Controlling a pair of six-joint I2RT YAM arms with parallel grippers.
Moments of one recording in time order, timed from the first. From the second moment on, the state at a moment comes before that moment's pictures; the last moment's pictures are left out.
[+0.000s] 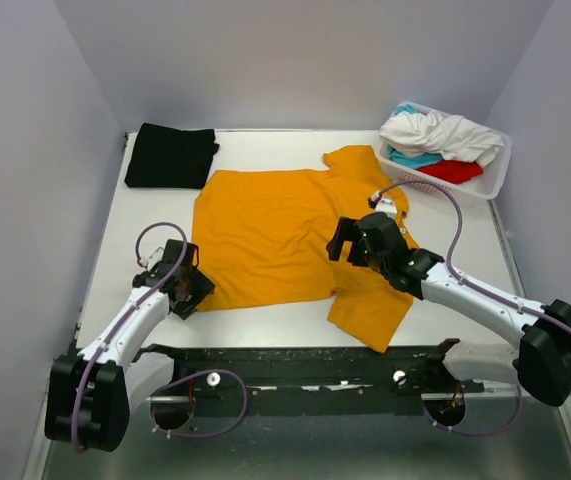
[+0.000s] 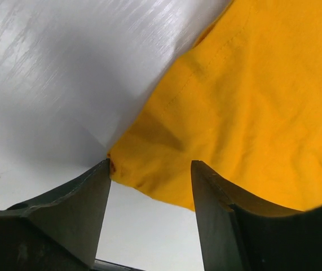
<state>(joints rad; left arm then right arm) -0.19 0.98 0.47 -0.64 -0.11 -1.02 0.70 1.21 0.74 -0.18 0.28 0.64</state>
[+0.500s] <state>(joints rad) -0.19 1.11 0.52 -0.57 -0.10 -1.02 0.70 1.21 0.74 -0.26 0.35 0.64</state>
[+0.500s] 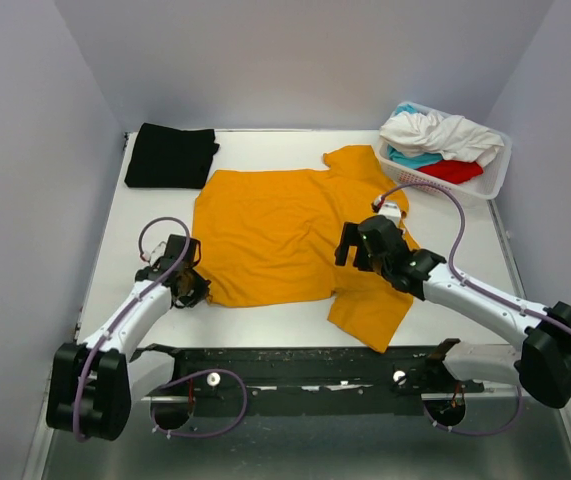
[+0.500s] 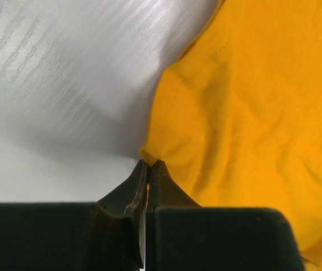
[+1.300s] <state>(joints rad) -0.19 0.68 0.43 -0.70 -0.25 -1.02 0.75 1.06 0.62 -0.76 -0.02 0.74</state>
